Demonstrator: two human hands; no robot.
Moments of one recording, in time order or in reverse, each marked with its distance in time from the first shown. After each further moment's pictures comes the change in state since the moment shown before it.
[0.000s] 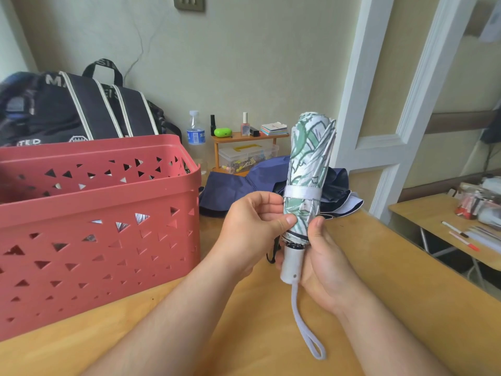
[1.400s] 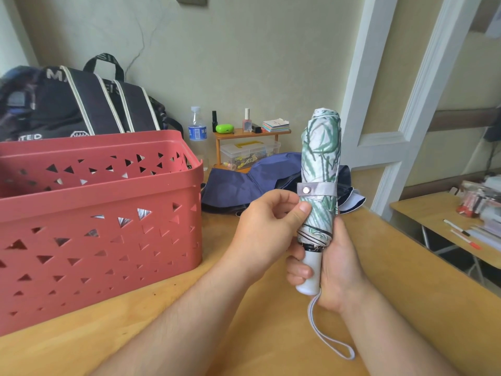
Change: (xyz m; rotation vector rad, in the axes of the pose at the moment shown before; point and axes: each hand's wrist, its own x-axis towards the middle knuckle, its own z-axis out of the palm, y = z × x) left_hand -0.016 0.011 0.015 0.085 -0.052 0.020; right_hand -0.009 -0.018 0.006 0.145 -0.038 0.294
